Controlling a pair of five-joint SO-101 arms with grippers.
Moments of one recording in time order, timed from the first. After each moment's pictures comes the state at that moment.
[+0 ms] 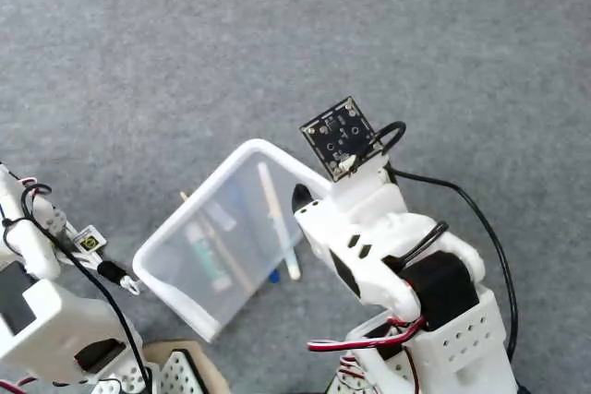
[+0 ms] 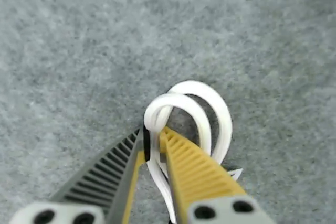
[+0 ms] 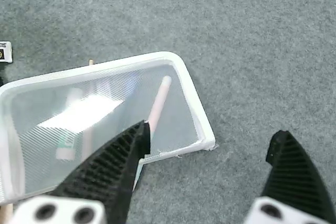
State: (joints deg) left arm -46.9 5.0 33.1 60.9 15.9; right arm -27.8 -61.8 36.1 78.9 6.4
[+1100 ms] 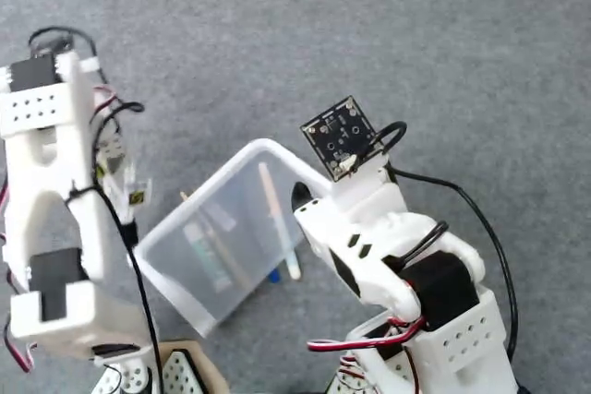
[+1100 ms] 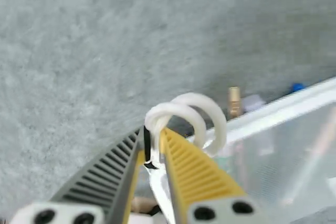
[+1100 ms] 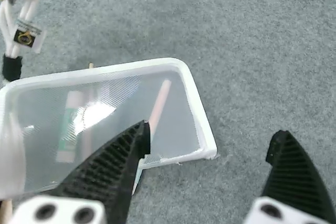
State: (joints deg) left arm -16.1 -0.1 -7.3 99.9 11.6; right arm -27.8 -61.8 36.1 78.2 6.4
